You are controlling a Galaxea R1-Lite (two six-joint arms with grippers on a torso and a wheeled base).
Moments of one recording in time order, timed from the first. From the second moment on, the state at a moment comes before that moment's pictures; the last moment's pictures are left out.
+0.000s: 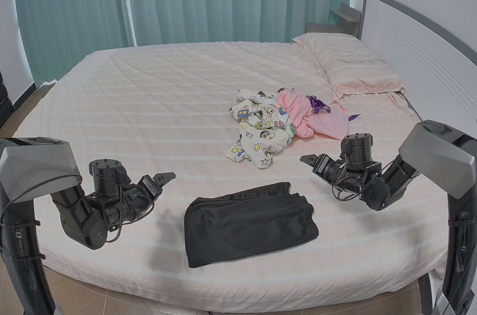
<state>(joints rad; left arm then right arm) -0.18 2.22 -0.58 -1.21 -0.18 -0.90 0.31 2.36 -1.07 -0.82 0.01 0.77</state>
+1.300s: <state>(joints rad) -0.21 0.72 -0.05 -0.48 0.11 -0.36 0.20 0.56 -0.03 -0.33 -0.27 0.42</state>
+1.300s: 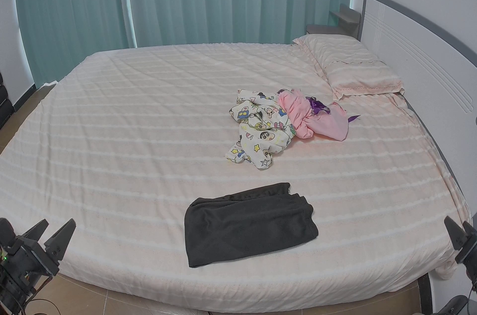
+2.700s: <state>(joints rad) 0.00 0.01 -0.02 0.00 -0.03 0.00 0.00 0.01 -0.02 -0.03 -0.08 -0.04</state>
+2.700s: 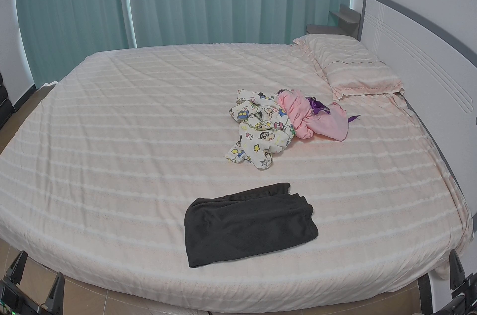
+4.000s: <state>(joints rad) 0.00 0.01 -0.02 0.00 -0.02 0.00 0.00 0.01 -0.02 0.03 0.00 0.01</state>
